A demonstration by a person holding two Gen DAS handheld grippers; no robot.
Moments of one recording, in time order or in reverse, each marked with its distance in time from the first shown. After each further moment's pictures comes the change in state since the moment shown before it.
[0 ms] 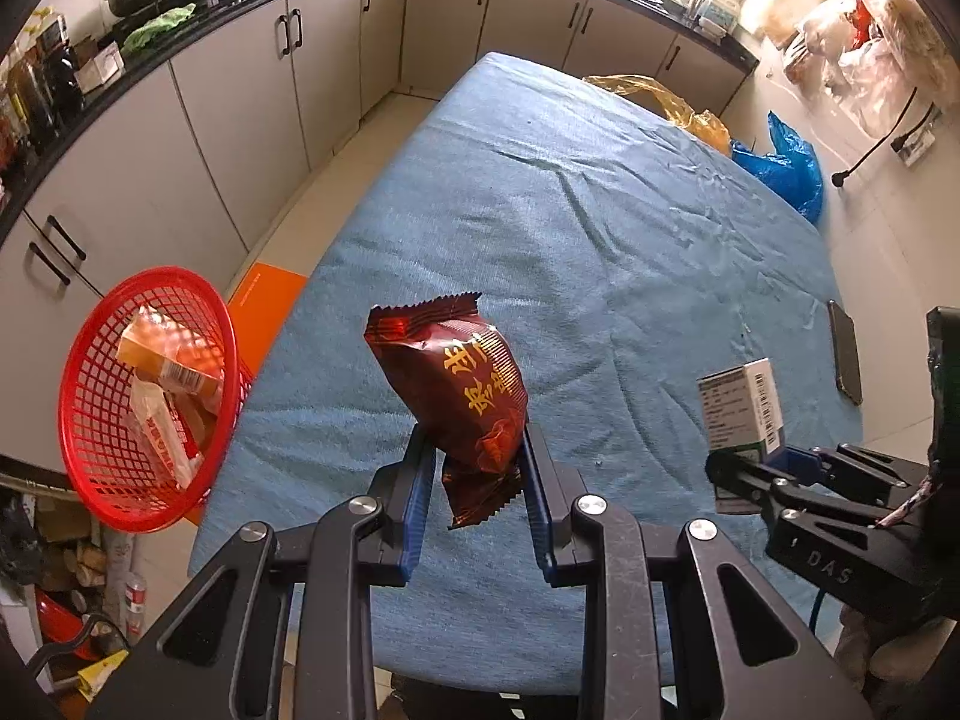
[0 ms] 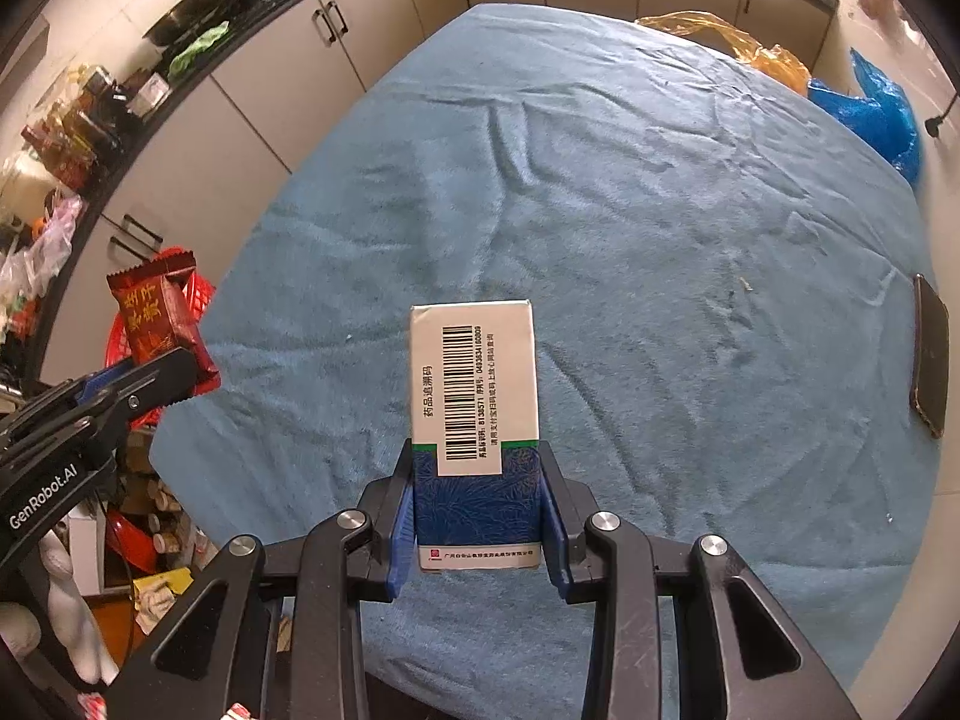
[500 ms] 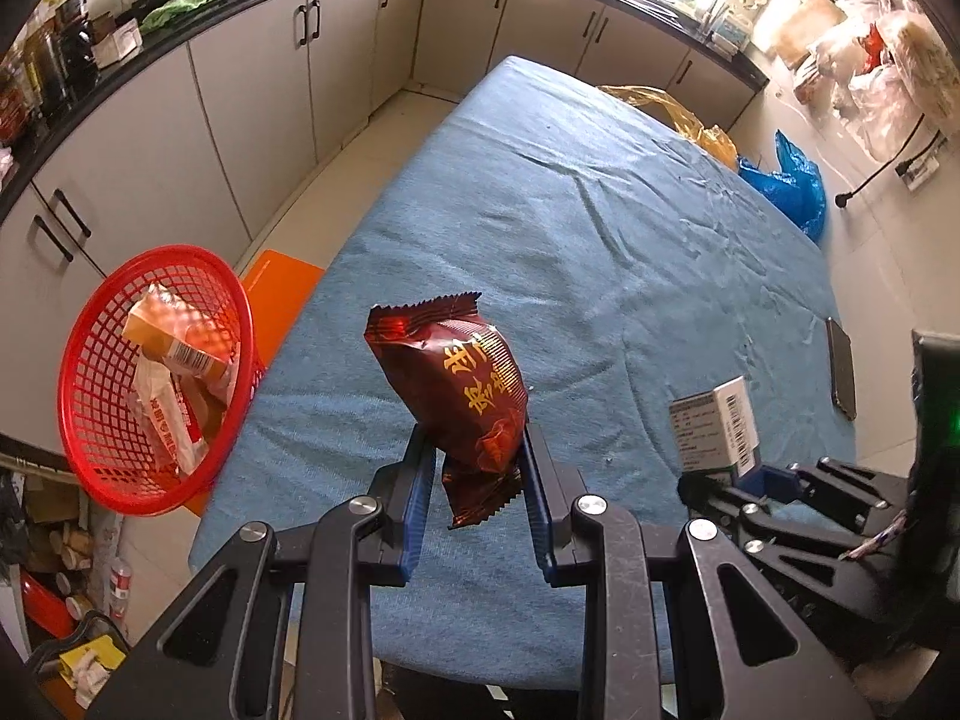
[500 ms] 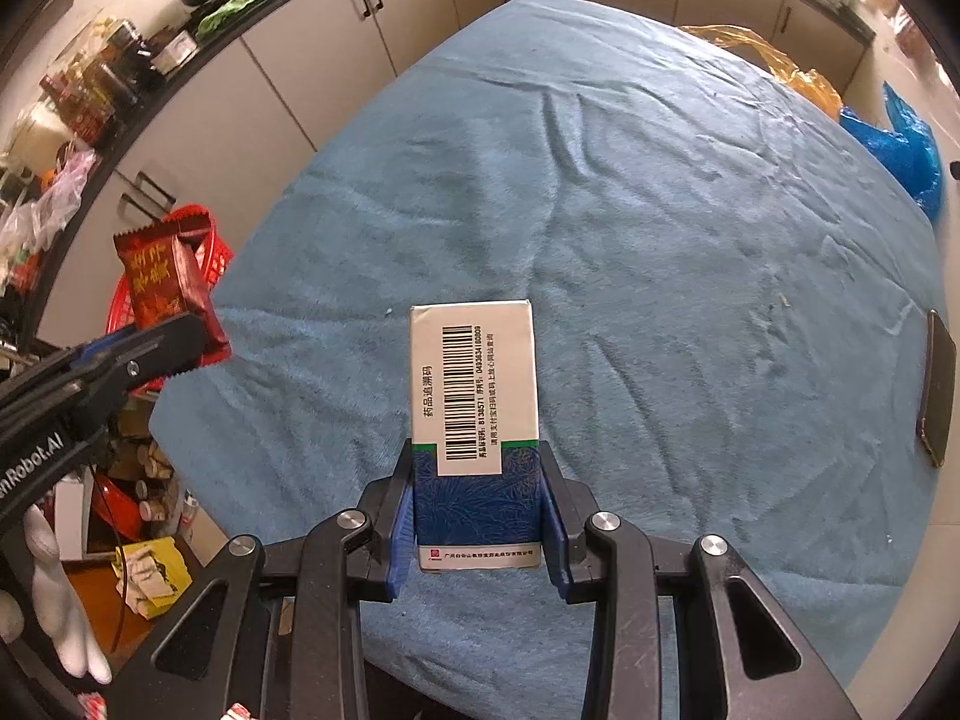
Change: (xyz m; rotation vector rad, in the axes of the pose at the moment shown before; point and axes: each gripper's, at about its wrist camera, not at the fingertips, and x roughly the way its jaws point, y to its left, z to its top) left arm -0.005 0.017 -0.005 -0.052 -0.008 -0.017; right arm 0.011 0.030 -0.005 -0.083 0.028 -0.006
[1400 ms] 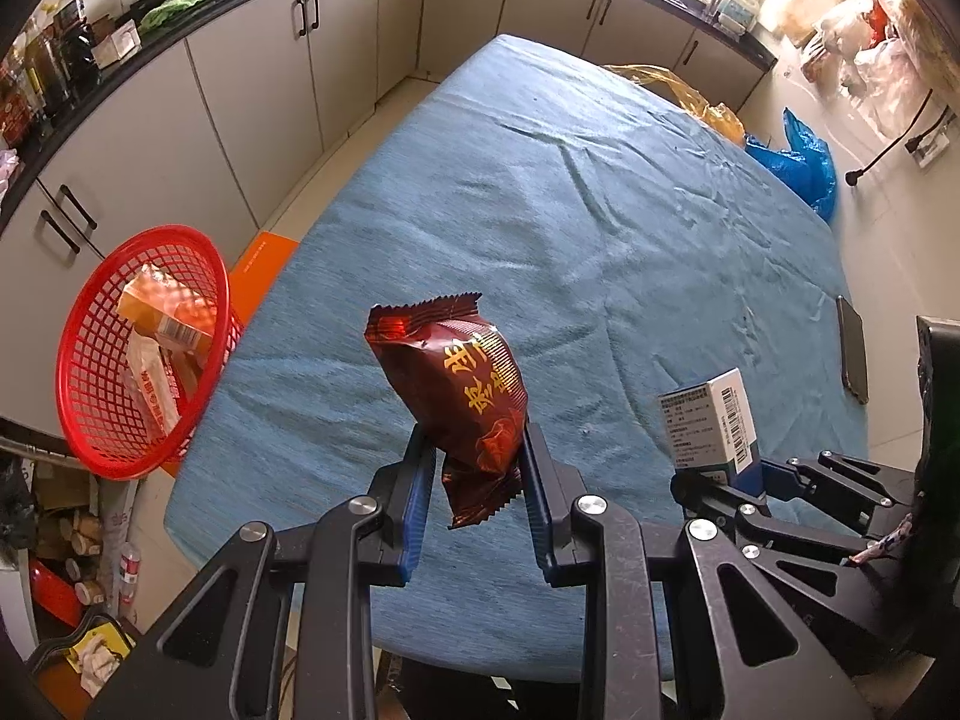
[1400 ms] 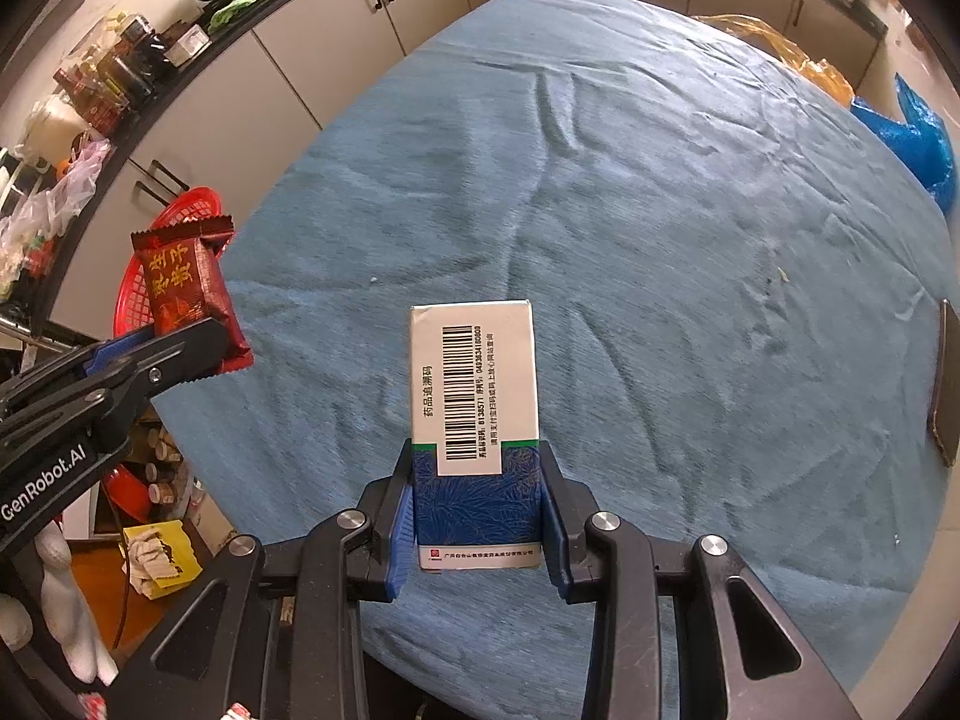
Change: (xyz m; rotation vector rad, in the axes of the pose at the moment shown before) left arm 0.010 -0.034 -0.016 0.015 0.035 0.051; right arm 0.000 -0.024 -0.017 -0.006 0.010 0.044
